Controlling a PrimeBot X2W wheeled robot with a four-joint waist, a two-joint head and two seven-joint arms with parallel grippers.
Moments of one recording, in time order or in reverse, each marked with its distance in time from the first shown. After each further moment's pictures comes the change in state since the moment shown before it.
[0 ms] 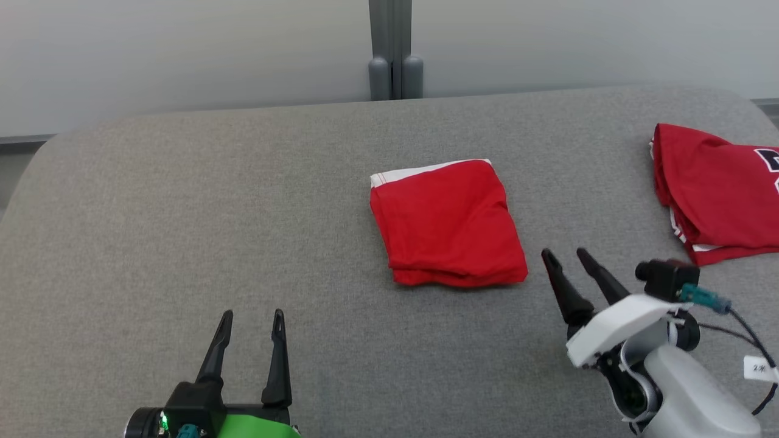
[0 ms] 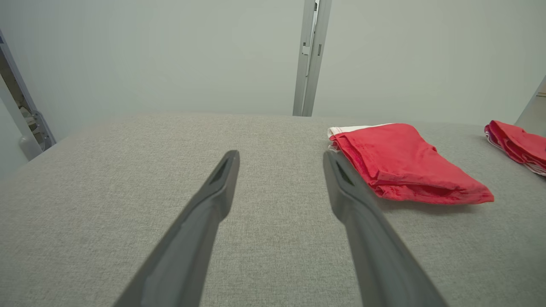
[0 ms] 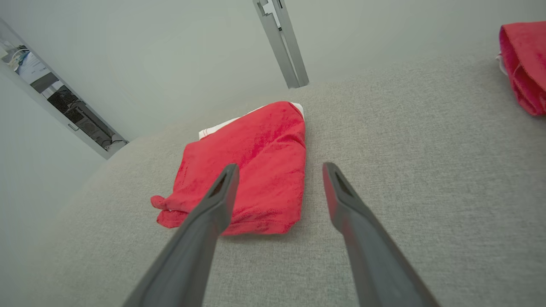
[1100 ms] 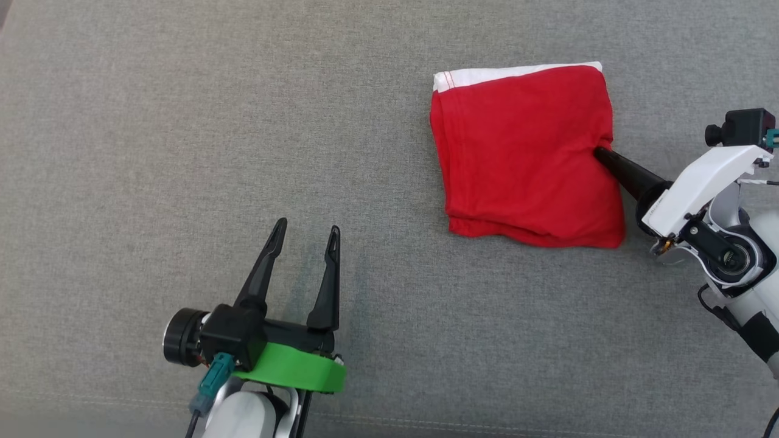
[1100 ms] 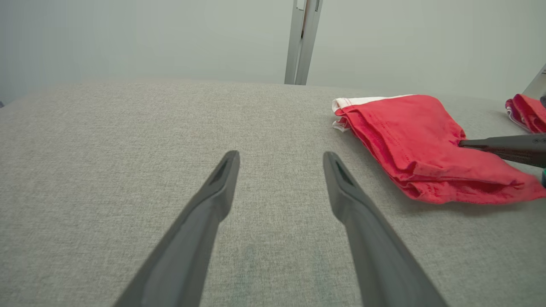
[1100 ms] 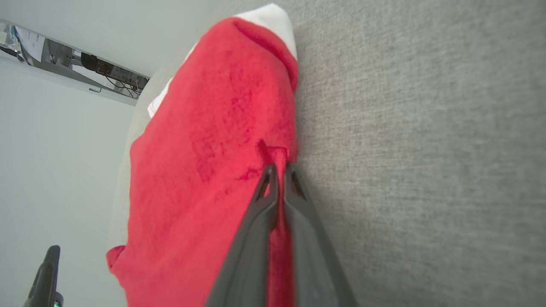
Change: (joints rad) left arm -0.239 0.000 -0.148 -0.022 -0.035 -0.026 0.000; right arm -0.375 -0.319 0.194 -0.034 0.712 0.001 0.433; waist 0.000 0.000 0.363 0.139
